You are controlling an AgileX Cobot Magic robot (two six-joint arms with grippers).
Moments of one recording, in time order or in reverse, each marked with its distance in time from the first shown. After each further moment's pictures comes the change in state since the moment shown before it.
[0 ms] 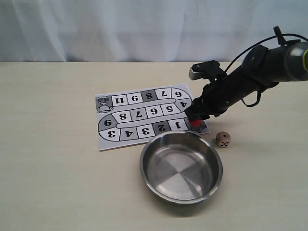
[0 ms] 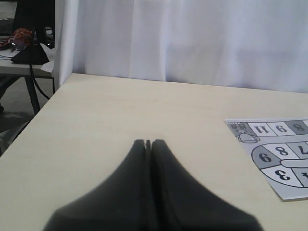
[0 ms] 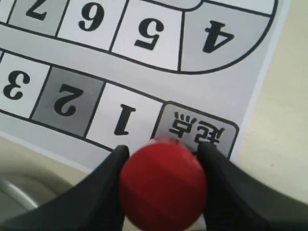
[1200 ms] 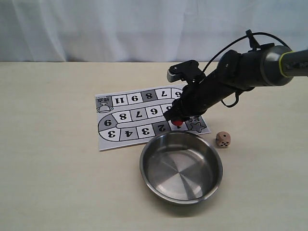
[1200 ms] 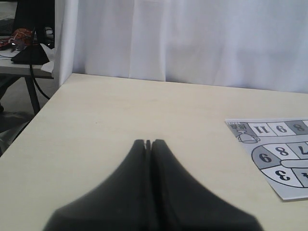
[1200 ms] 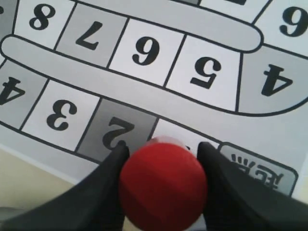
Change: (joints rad) left arm 0.000 0.000 0.000 0.000 0.000 0.000; right arm 0.138 -0.001 0.000 -0.091 -0.118 0.129
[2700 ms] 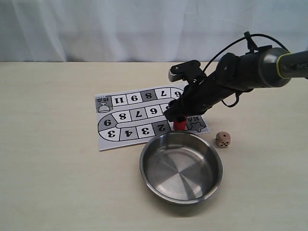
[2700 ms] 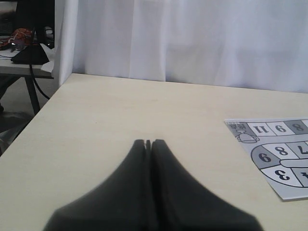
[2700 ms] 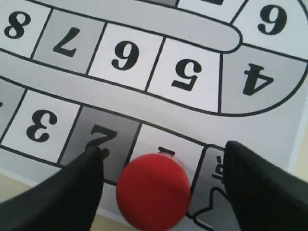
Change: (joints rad) left arm 0.000 0.000 0.000 0.000 0.000 0.000; right arm 0.000 0.012 -0.002 -0.045 -0.045 0.076
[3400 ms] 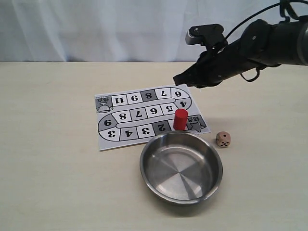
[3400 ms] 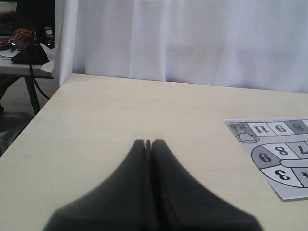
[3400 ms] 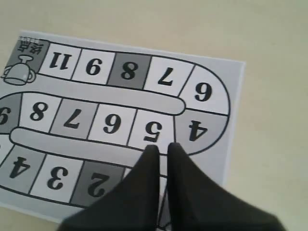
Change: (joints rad) left arm 0.000 0.000 0.000 0.000 0.000 0.000; right arm -0.052 -0.174 0.000 -0.011 -0.004 0.101
